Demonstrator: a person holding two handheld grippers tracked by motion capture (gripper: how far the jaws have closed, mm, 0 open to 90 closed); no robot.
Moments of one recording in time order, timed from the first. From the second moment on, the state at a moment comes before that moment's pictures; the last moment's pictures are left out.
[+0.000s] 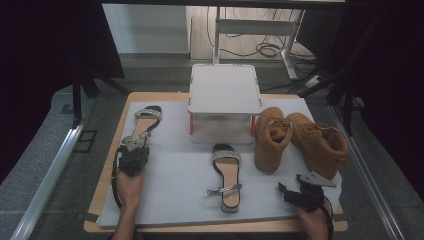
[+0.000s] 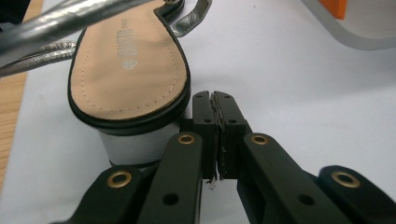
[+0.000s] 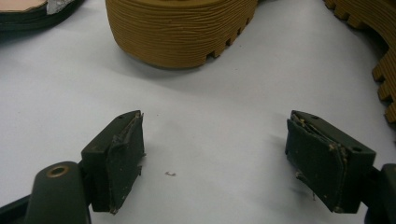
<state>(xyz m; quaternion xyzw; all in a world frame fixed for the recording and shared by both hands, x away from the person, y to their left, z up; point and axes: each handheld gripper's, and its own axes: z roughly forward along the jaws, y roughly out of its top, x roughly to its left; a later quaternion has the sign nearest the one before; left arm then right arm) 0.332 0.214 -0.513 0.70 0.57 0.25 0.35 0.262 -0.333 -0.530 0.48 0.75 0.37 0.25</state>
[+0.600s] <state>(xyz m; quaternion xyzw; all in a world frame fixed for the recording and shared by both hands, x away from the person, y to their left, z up) 0.301 0.233 -0.512 0.68 0.59 0.27 0.34 0.262 -0.333 -0.530 0.48 0.75 0.37 0.25</state>
